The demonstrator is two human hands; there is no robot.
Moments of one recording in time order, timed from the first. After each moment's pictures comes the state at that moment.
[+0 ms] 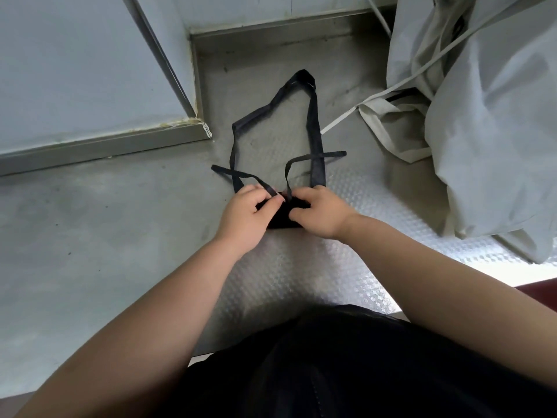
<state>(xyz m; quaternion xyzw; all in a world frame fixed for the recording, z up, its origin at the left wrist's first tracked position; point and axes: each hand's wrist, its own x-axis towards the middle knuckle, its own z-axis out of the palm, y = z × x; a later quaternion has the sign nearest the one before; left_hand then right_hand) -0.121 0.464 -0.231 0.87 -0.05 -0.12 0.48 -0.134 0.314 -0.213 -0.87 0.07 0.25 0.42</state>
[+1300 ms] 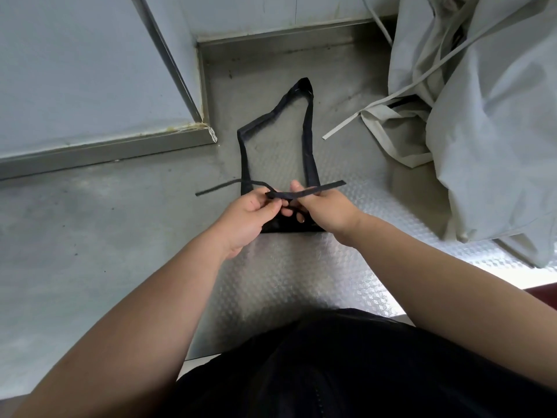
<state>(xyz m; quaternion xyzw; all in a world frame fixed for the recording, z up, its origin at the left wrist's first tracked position) -0.117 0.474 -0.221 0.70 -0.02 -0.30 0.64 -0.136 0.320 -0.201 -0.75 0.13 0.23 0.61</state>
